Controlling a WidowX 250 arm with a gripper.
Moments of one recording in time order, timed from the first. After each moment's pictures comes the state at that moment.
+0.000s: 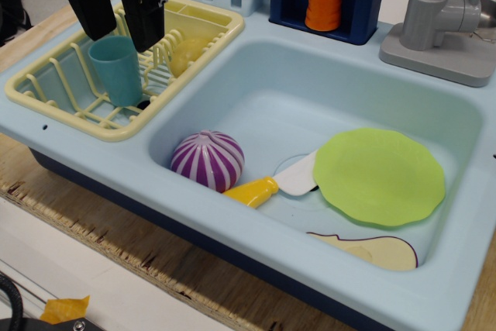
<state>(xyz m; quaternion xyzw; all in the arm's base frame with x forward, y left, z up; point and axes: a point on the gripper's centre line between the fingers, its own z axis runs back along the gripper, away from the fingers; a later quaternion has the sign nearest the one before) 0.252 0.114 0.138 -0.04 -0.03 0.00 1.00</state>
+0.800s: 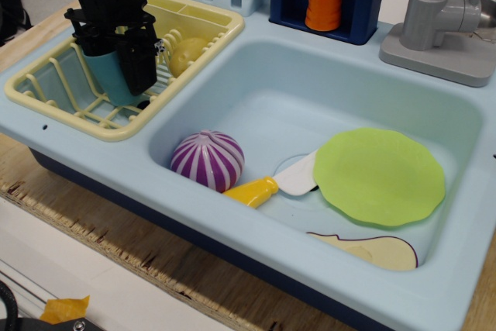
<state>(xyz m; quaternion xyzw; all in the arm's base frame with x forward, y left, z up) 0.251 0.121 0.092 -0.09 -0.01 -0.01 1.00</state>
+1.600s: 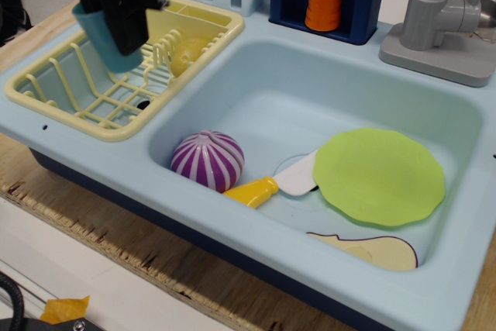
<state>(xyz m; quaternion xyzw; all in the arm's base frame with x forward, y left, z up) 0.236 0.083 0.160 -0.06 -0.04 -0.01 1.00</state>
